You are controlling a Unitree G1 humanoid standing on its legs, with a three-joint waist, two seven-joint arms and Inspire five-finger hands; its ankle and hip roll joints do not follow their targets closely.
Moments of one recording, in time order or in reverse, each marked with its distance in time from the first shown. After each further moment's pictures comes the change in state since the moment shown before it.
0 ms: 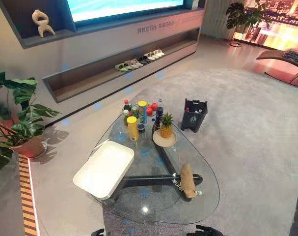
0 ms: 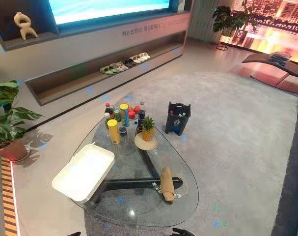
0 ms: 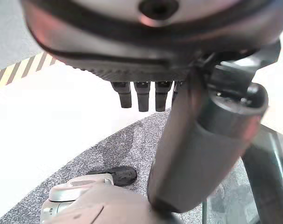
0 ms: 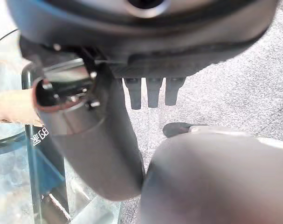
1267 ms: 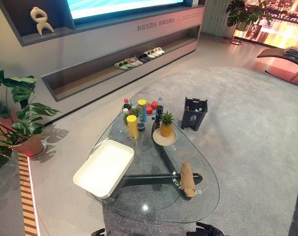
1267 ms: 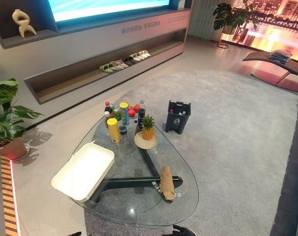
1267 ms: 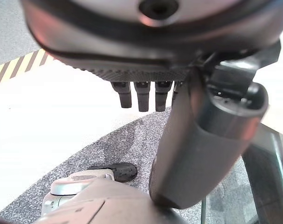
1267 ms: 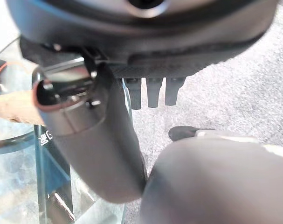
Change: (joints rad) left arm 0.001 0.001 0.006 0.001 -0.014 -0.007 -0.007; right arm 0.010 0.003 0.005 0.000 -0.008 -0.101 -0.035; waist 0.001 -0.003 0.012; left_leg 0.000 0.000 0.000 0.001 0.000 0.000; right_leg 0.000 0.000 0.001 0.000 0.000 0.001
